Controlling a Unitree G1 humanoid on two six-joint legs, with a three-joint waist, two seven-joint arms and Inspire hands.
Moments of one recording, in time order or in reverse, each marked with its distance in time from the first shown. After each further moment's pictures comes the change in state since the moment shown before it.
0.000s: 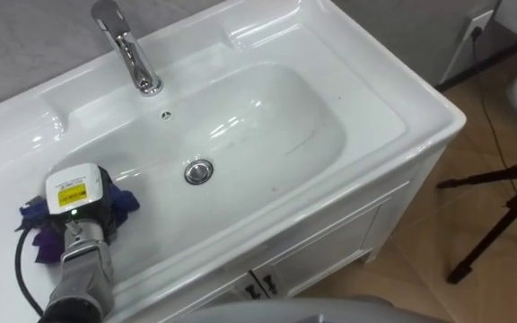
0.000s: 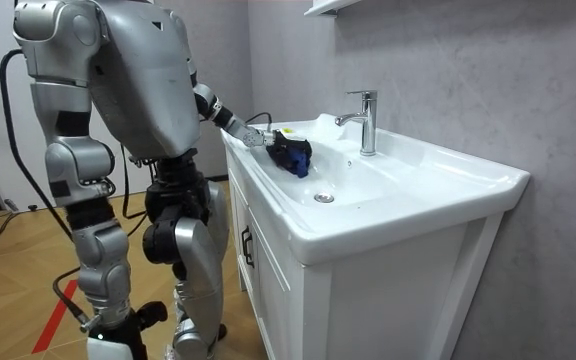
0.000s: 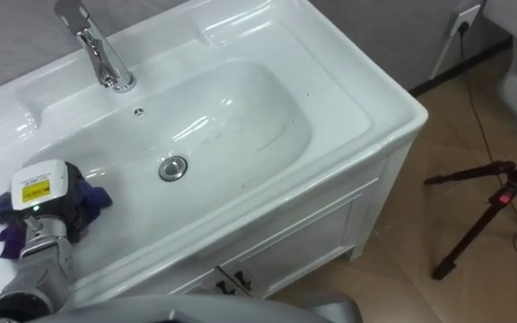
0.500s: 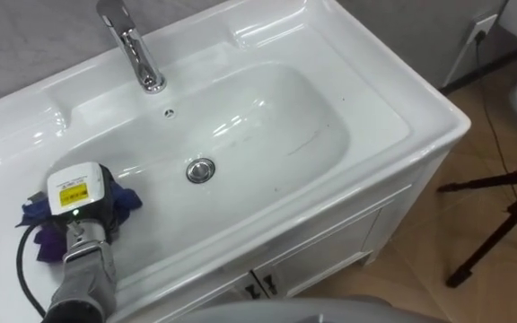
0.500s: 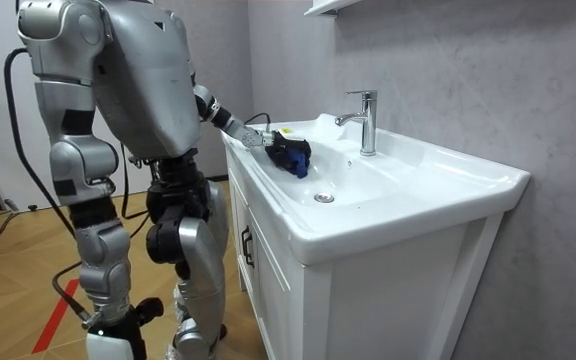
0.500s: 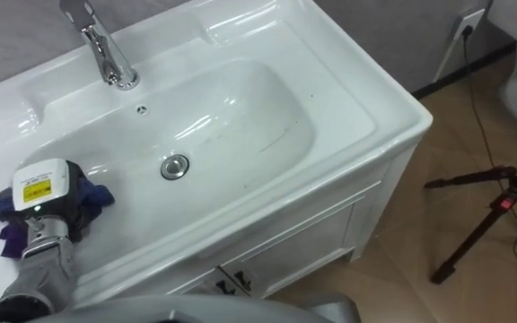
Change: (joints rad) left arm 0.002 -0.006 -0.016 -0.039 -0.010 0.000 -0.024; right arm 0.000 0.006 0.052 0.077 0.041 -0.021 0.005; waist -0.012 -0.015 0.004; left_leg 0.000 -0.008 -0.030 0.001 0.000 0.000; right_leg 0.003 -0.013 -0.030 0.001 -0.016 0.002
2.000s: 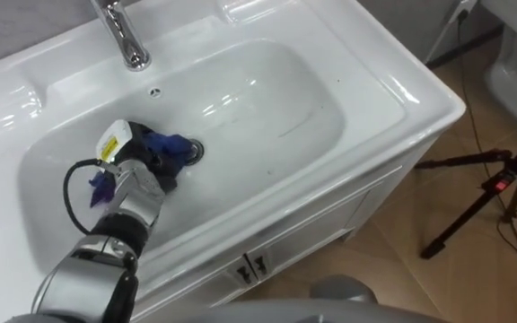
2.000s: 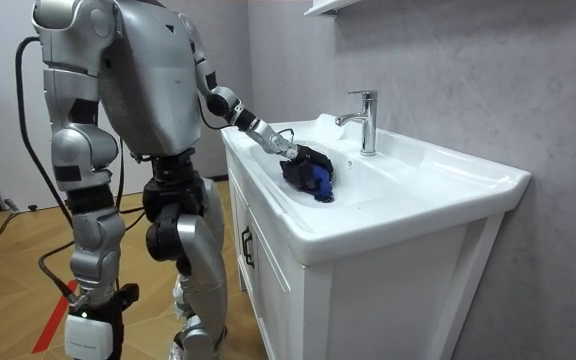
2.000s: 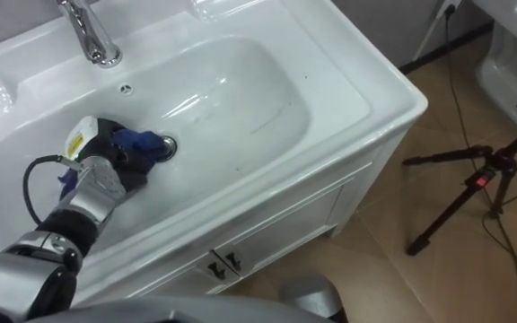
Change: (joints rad) left arm -0.396 -0.127 -0.080 0.183 -0.649 0.078 -0.135; right arm -0.019 0.028 0.192 0.009 0.047 0.090 0.023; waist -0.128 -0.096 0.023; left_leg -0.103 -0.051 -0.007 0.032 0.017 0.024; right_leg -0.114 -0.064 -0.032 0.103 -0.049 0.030
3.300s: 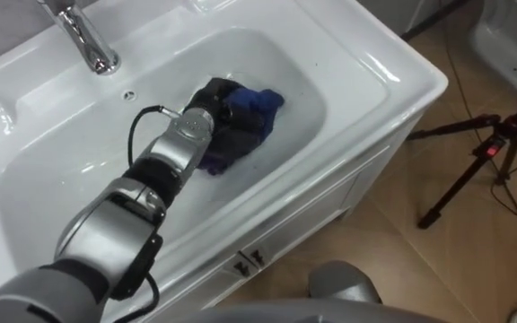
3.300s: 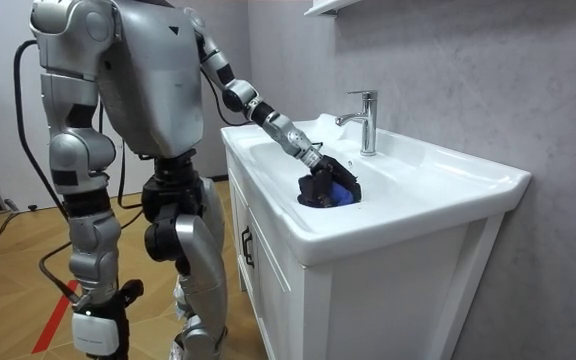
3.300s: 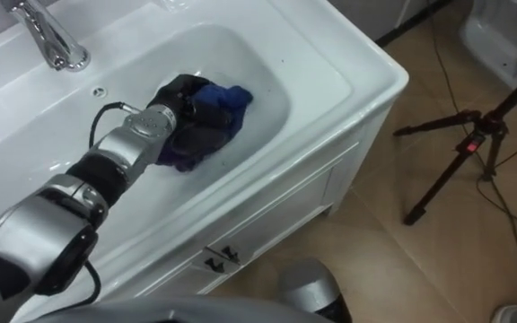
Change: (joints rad) left arm -0.263 -0.062 -0.265 -0.010 -0.490 -0.071 -0.317; right arm -0.048 -0.003 0.071 0.034 0.017 -0.113 0.020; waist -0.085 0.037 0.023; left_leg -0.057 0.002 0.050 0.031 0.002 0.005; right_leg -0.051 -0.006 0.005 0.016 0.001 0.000
